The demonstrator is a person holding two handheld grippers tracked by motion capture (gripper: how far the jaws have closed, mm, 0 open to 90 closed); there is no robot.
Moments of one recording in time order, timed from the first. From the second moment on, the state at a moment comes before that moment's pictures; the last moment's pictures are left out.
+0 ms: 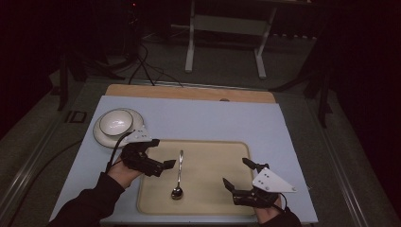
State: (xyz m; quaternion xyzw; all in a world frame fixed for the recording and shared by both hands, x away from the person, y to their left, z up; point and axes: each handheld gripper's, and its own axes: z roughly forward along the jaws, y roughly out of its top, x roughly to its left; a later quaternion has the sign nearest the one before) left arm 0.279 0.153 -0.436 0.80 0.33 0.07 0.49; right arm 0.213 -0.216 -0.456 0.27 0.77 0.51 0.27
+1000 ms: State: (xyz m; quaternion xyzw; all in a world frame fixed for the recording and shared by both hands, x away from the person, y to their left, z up) left arm 0.234 0.194 -0.455 0.79 0.33 0.12 0.50; right arm 0.213 -0.215 -0.457 0.27 0.77 0.51 0.27
